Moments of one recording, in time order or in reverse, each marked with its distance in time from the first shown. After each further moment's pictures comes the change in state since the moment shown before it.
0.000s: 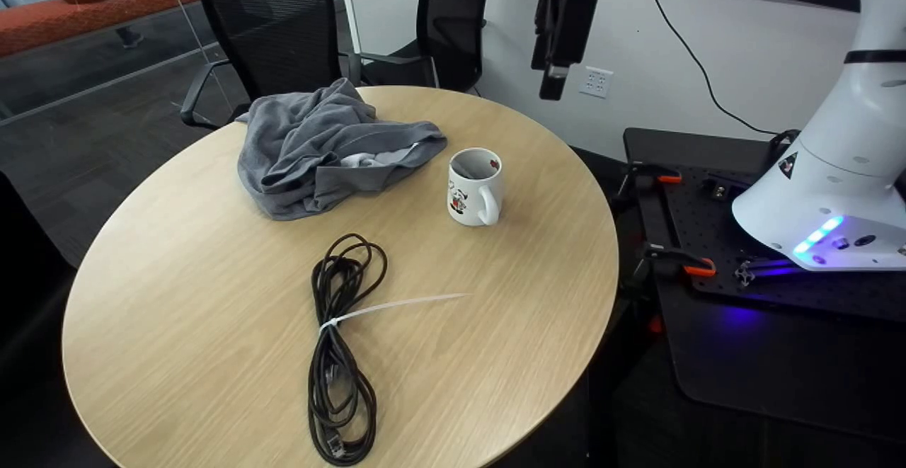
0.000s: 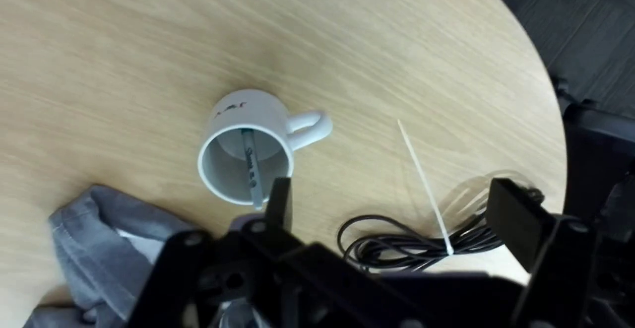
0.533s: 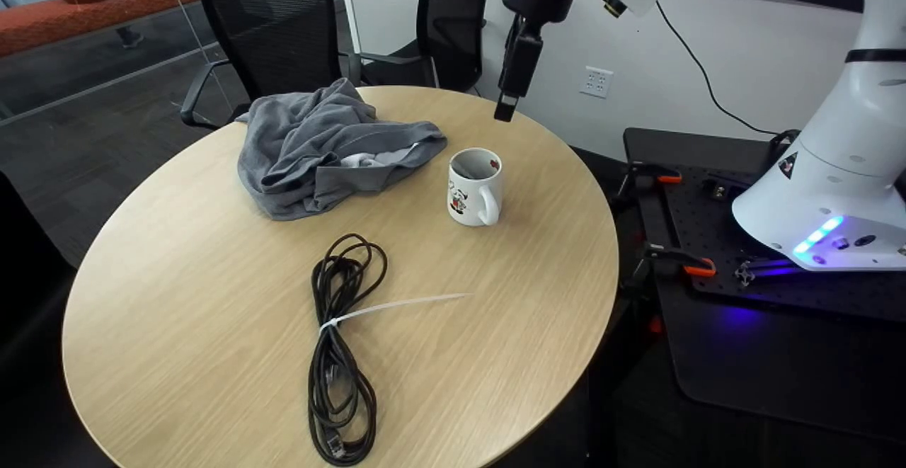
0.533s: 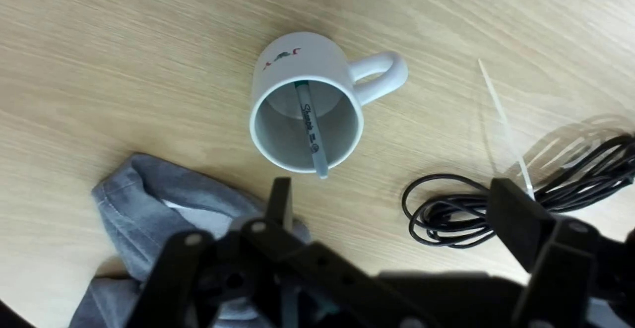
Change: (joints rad) arm -0.062 0.150 -0.004 -0.062 -0.041 0.341 0.021
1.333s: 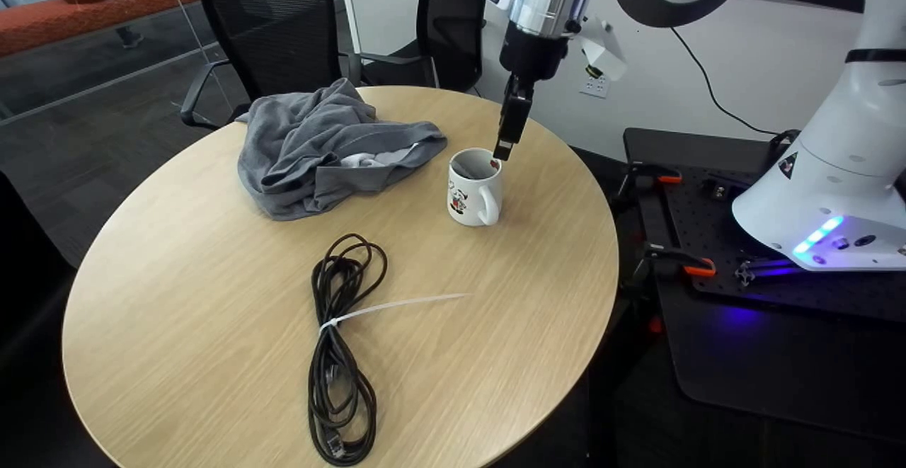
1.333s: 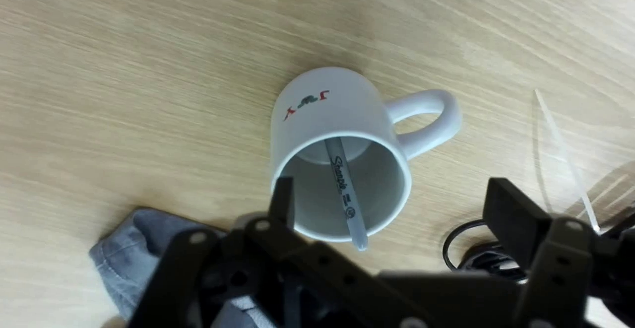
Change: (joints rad) arm -0.007 0.174 -0.024 -0.035 -0.002 0.180 -0.004
